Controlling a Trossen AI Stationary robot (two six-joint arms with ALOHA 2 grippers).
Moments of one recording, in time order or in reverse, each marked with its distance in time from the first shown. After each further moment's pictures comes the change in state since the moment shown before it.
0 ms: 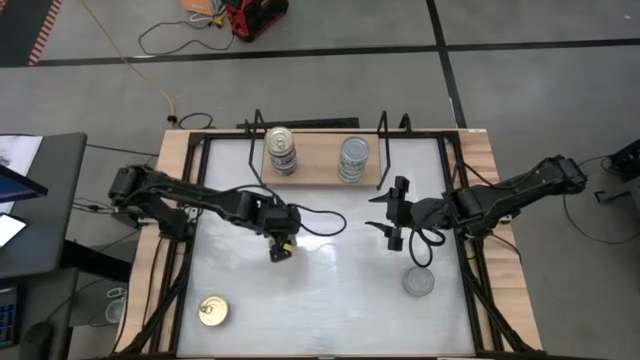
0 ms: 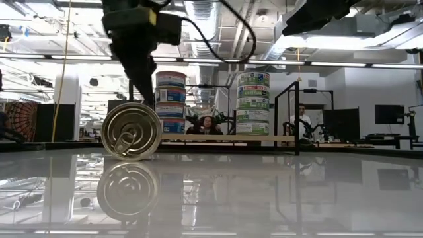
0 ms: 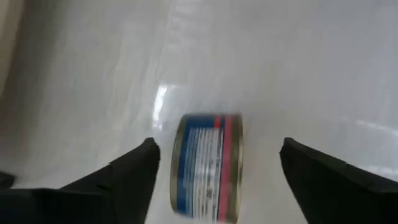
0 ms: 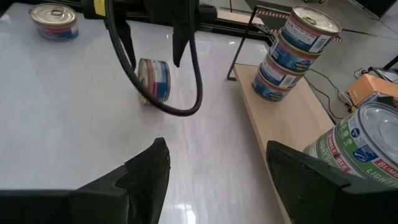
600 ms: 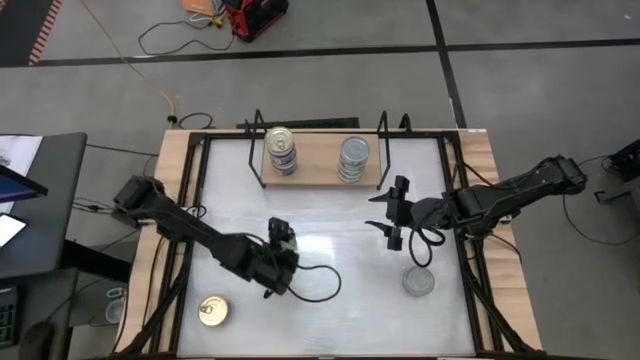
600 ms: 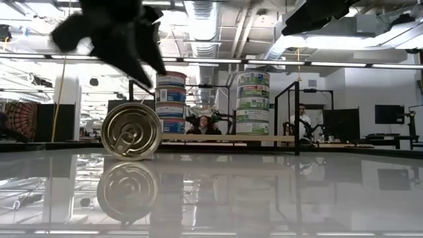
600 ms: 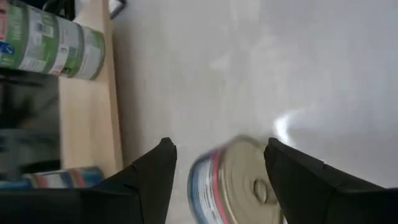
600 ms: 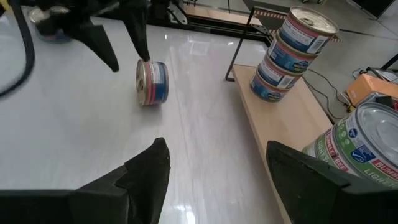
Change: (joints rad) left arm -0.331 0.098 0.018 0.065 -0.560 0.321; right arm -0.003 0.000 0.000 0.004 0.005 0.000
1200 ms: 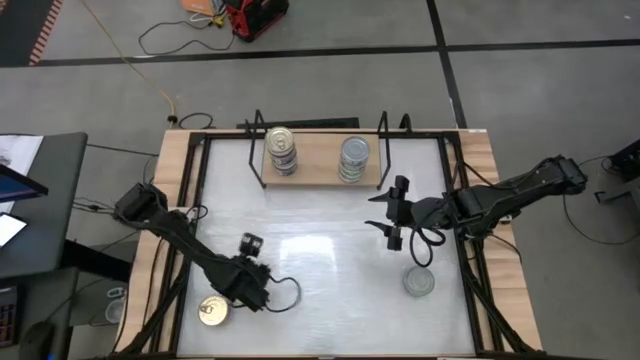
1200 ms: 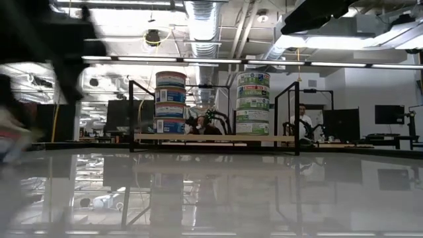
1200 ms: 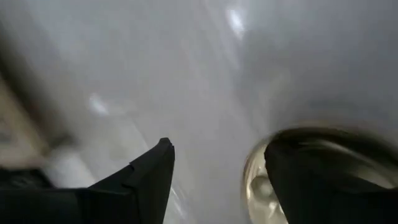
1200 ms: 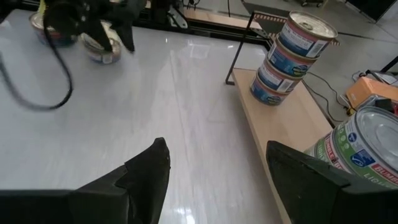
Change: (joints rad) left arm -0.155 0.104 -0.065 -0.399 0.305 -0.224; right arm 0.001 0.000 0.000 0.015 0.000 -0.007
